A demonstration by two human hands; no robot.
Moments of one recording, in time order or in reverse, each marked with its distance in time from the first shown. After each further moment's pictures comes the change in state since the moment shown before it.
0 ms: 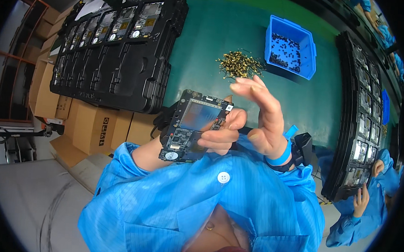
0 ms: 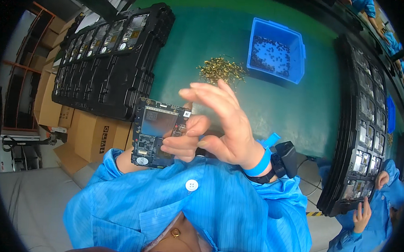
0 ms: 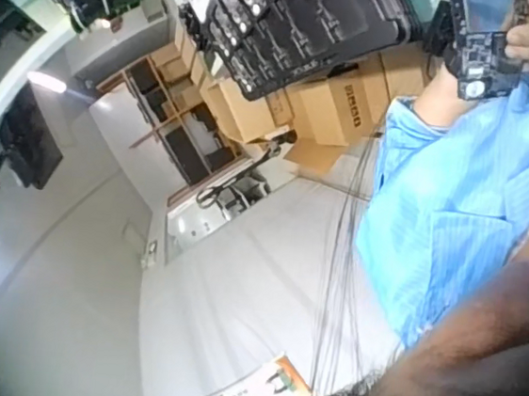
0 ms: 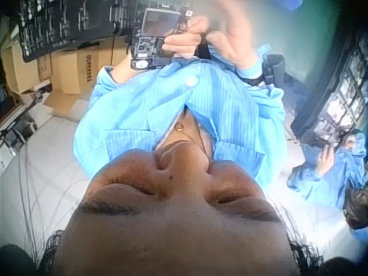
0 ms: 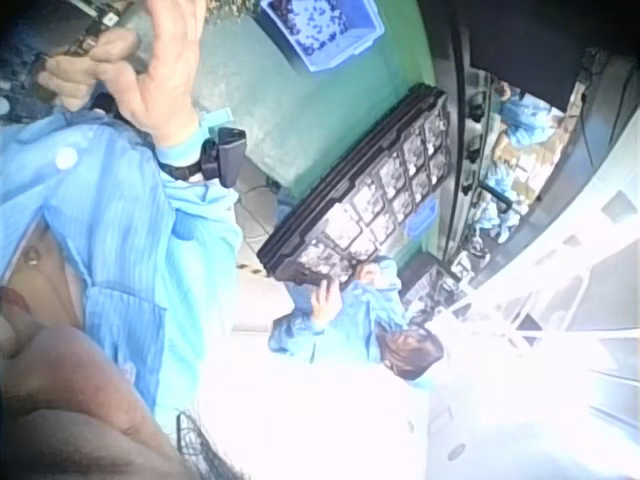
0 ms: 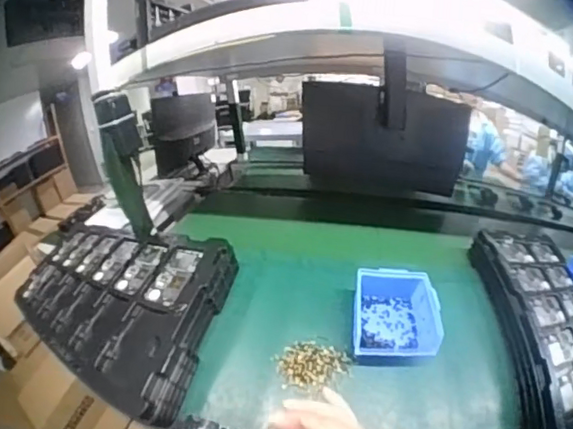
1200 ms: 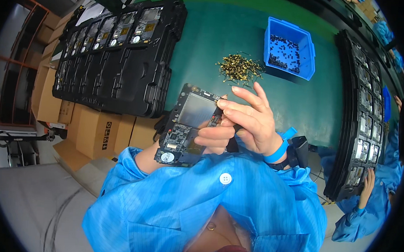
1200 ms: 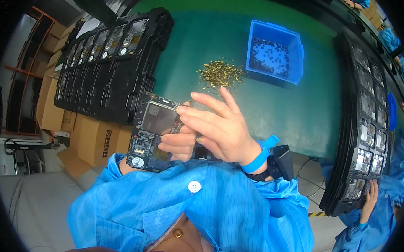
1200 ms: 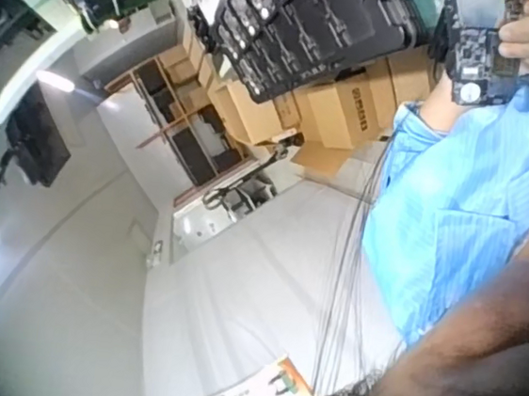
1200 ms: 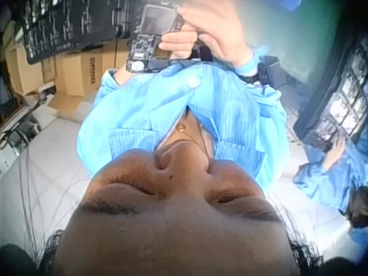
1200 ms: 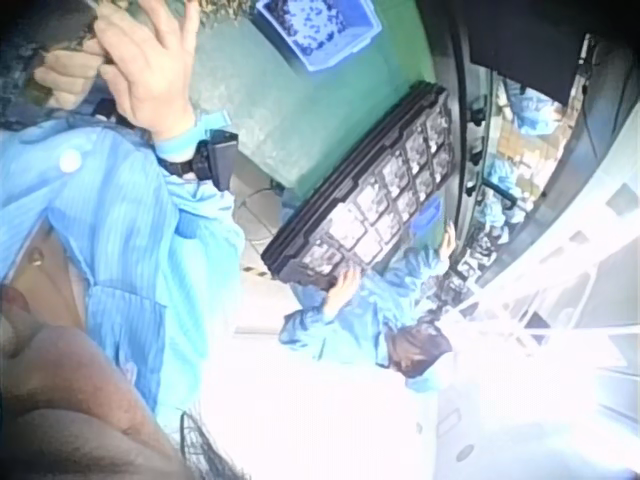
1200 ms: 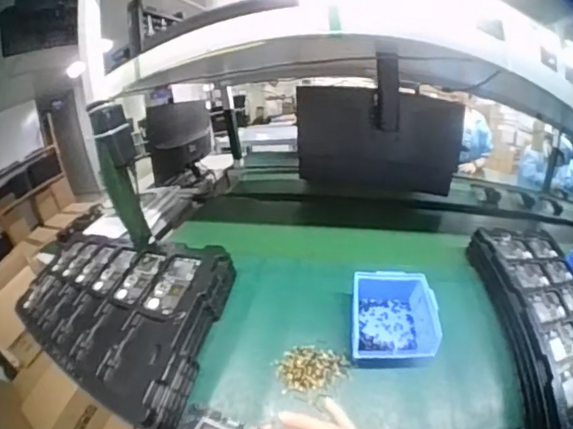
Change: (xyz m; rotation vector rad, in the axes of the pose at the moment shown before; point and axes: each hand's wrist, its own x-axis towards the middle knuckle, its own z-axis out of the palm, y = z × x) left_hand -0.009 0.004 -0.011 -0.135 -0.076 -0.033; right_hand -0.011 0.007 0.004 -0.316 -0.127 -0.109
